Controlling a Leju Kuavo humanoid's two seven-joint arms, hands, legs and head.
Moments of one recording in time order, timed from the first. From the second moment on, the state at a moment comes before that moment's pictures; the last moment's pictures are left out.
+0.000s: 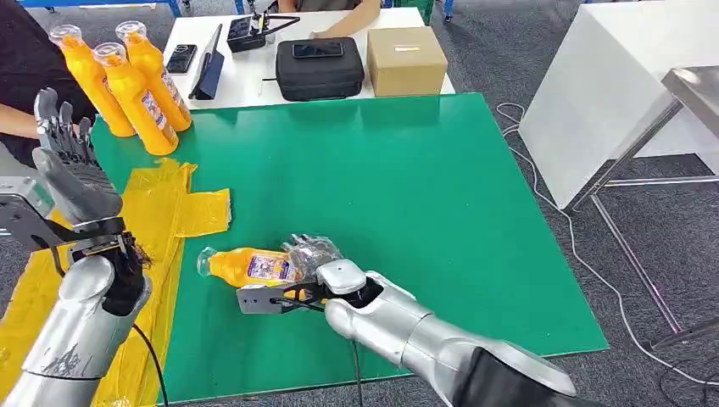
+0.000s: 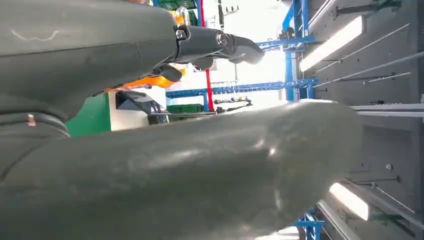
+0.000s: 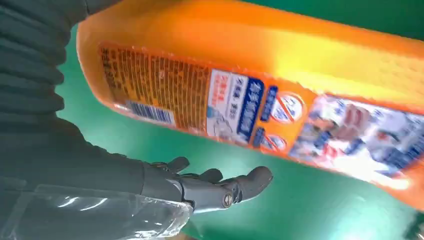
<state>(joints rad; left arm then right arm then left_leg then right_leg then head) -0.53 0.15 -0.38 -1.38 0.37 0.56 -0.49 -0.72 0.20 1.08 -0.77 0.66 0.12 0.41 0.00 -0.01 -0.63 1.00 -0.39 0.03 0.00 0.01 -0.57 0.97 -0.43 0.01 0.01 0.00</state>
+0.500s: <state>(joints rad) -0.51 0.14 -0.38 -1.39 0.40 0.56 -0.50 -0.73 0.24 1.11 -0.59 0.68 0.15 0.42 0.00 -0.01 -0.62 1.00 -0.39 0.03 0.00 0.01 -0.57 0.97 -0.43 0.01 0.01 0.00</state>
